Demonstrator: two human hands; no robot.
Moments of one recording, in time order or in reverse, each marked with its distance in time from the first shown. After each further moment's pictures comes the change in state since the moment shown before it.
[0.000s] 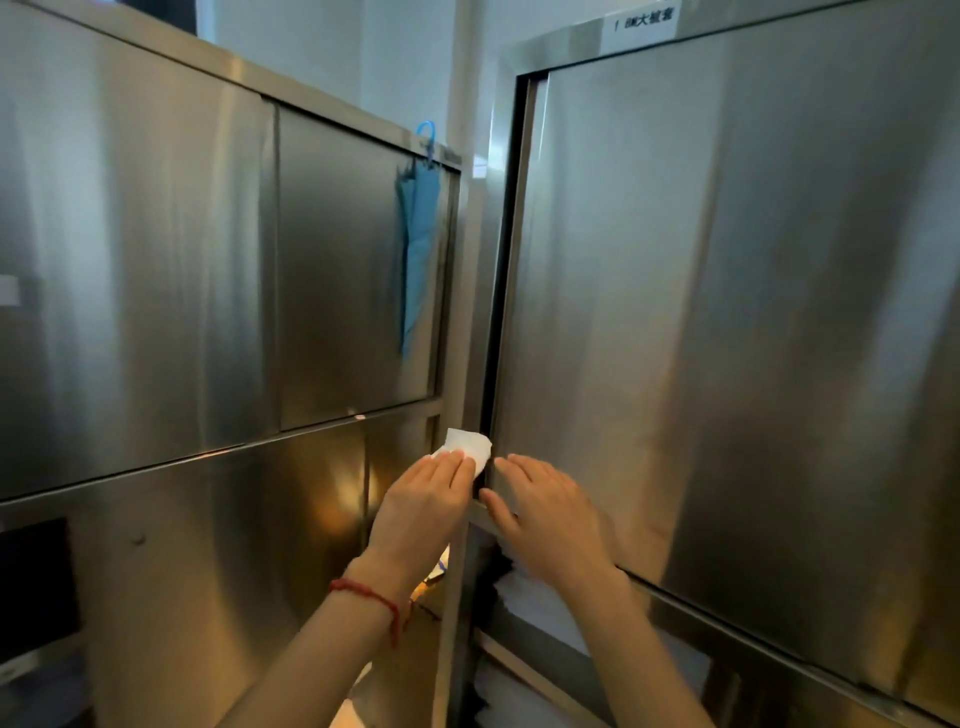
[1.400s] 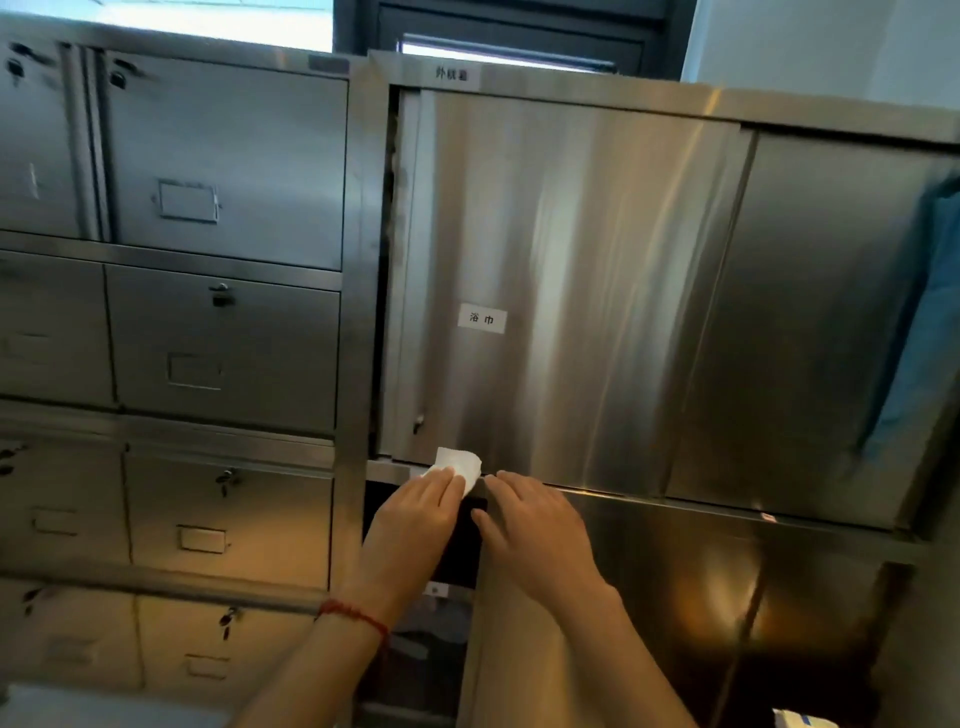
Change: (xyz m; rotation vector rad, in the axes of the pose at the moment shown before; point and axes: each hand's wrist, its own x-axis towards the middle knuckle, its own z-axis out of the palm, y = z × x) left_hand -0.155 -0.233 -0.107 0.699 -0.213 -0.657; right_hand 0.155 -0.305 0.147 0.487 -0.050 -0.796
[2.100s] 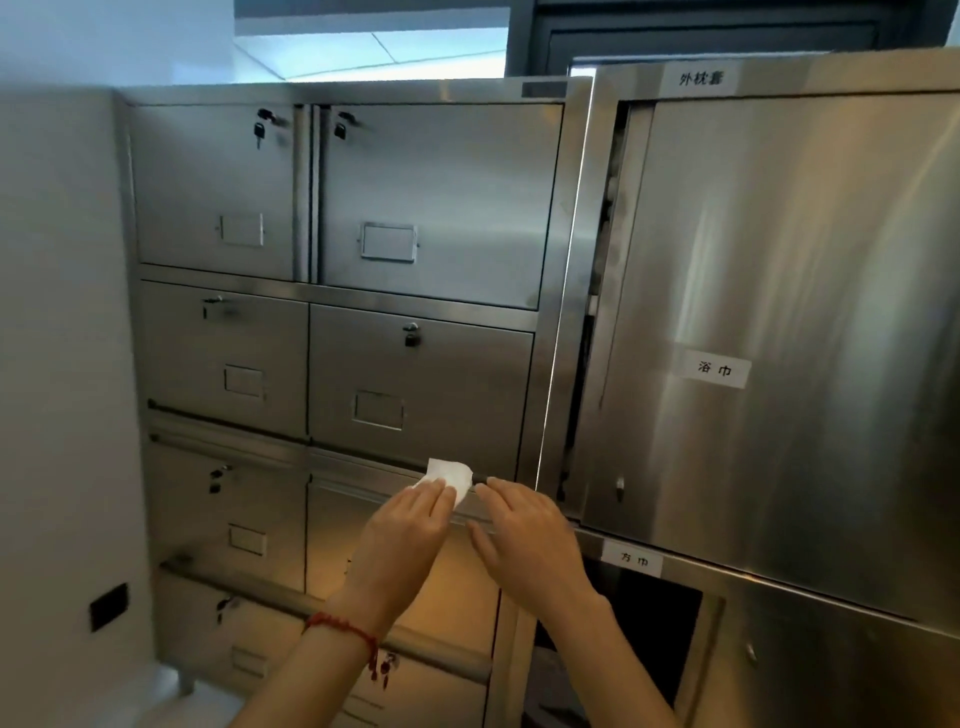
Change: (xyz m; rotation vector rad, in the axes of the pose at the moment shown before) left_hand -0.047 -0.295 -0.029 0.187 0.001 -0.120; right_hand 0.179 -0.227 0.124 0.169 0.013 -0.301
